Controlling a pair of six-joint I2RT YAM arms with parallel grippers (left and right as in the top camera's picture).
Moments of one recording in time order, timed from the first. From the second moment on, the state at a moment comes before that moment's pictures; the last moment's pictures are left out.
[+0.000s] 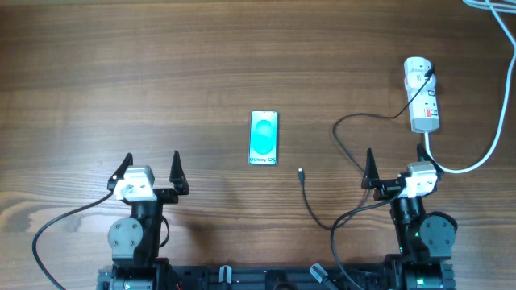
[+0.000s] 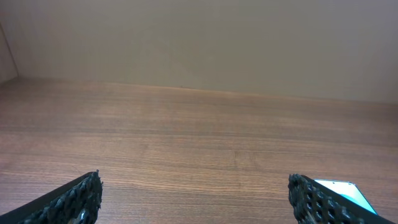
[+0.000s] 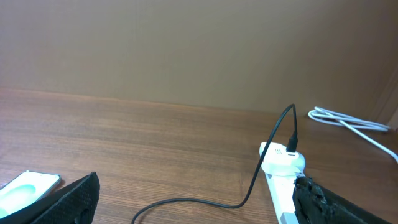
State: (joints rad) left arm -0.01 0.01 0.02 -0.07 -0.03 -0.08; right arm 0.00 0.01 0.01 0.00 -0.08 -0.07
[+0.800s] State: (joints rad) left arm -0.01 0.01 0.02 -0.07 0.08 -0.08; right arm 0.00 0.01 0.01 0.00 -0.08 -0.07
